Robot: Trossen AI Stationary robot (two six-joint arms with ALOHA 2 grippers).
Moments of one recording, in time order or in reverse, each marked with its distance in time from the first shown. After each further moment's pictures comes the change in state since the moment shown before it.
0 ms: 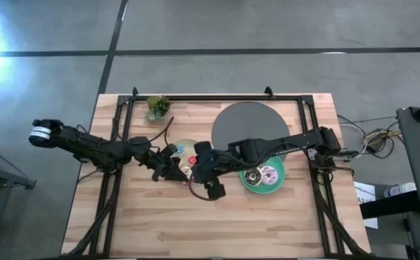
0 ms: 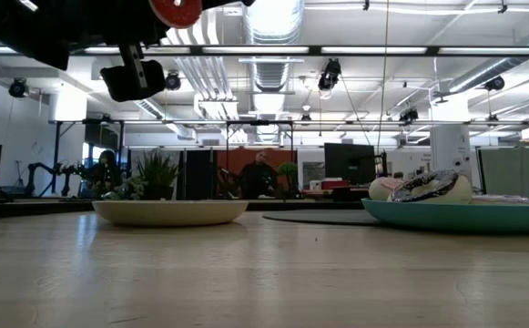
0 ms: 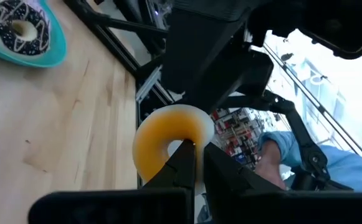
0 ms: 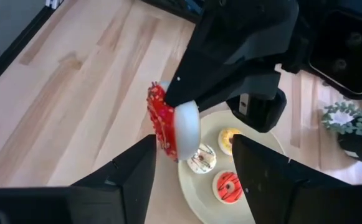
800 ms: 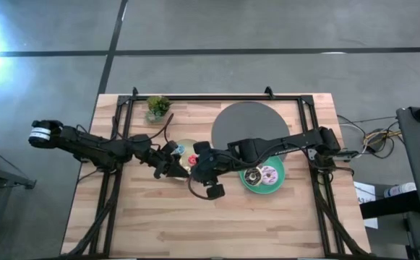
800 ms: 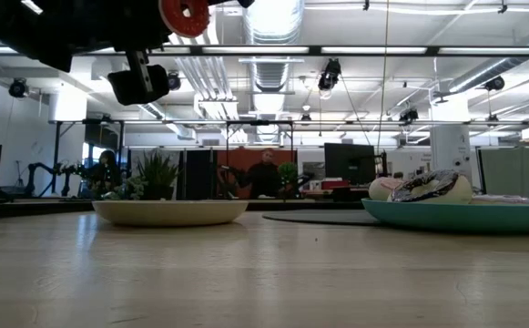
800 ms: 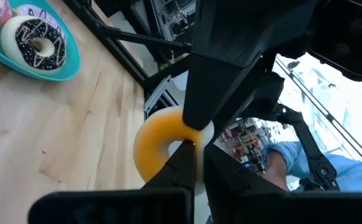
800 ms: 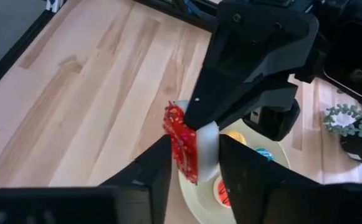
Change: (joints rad) left arm 0.040 0.000 0.002 -0.007 -0.013 0.012; right arm -0.004 0.005 -0.003 0.017 -0.015 0.003
